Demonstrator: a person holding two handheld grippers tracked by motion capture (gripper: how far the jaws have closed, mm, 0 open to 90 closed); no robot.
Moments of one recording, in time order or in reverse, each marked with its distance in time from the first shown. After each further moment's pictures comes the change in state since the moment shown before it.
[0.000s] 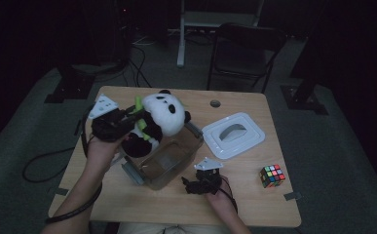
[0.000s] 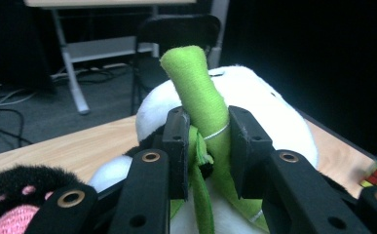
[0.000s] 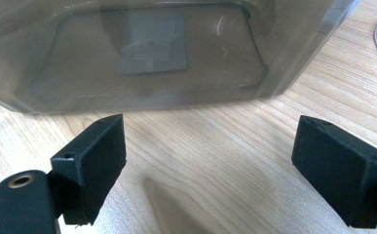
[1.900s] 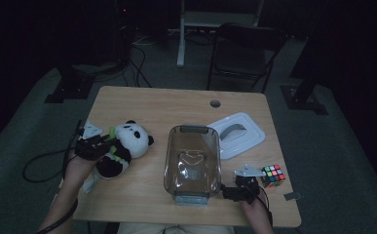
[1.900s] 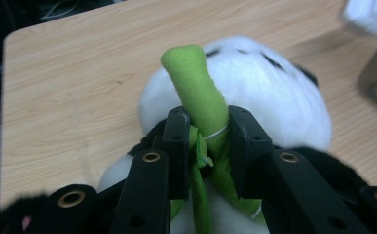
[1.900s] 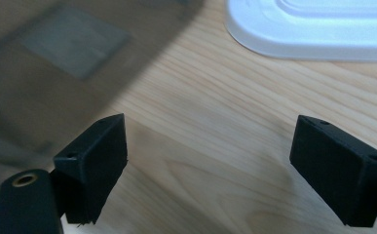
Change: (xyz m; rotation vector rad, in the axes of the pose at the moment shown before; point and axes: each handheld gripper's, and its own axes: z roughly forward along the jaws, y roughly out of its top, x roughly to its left) left arm 0.100 -0.122 -0.004 0.308 0.159 0.014; right arm -0.069 -0.058 -0.067 0.025 -0.086 0.116
